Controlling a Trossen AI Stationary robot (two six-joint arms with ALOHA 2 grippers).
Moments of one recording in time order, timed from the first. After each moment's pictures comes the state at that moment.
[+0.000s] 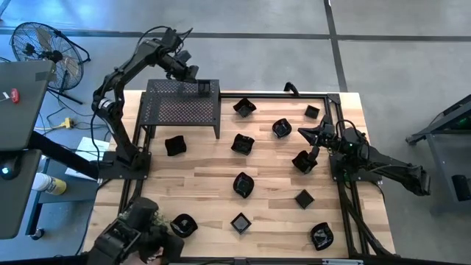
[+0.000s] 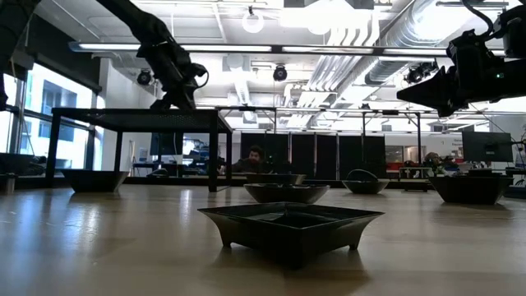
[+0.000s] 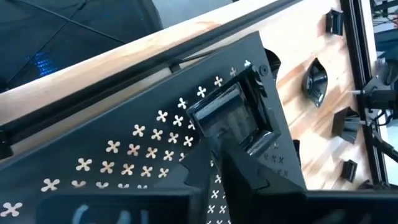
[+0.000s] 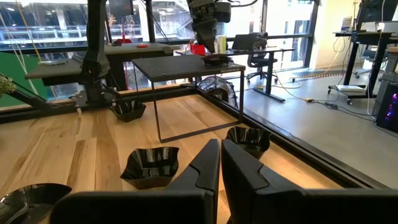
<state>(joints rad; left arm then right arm) 1.11 1.77 1.65 -1.05 0.54 -0.13 -0.43 0.05 0.01 0.03 0.00 0.04</state>
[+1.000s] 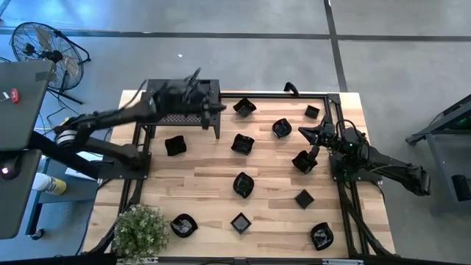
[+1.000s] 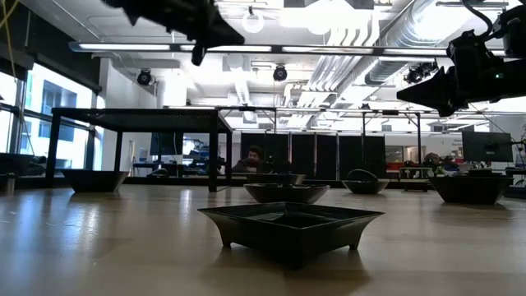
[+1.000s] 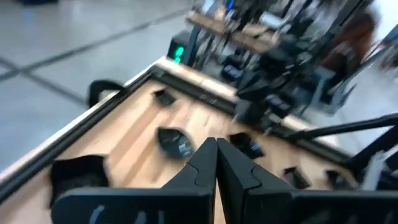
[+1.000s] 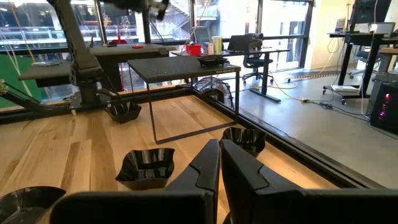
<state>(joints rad) 0.42 1.18 0.93 0.07 0.23 -0.30 -0.43 0.05 0.01 0.03 0.02 0.04</state>
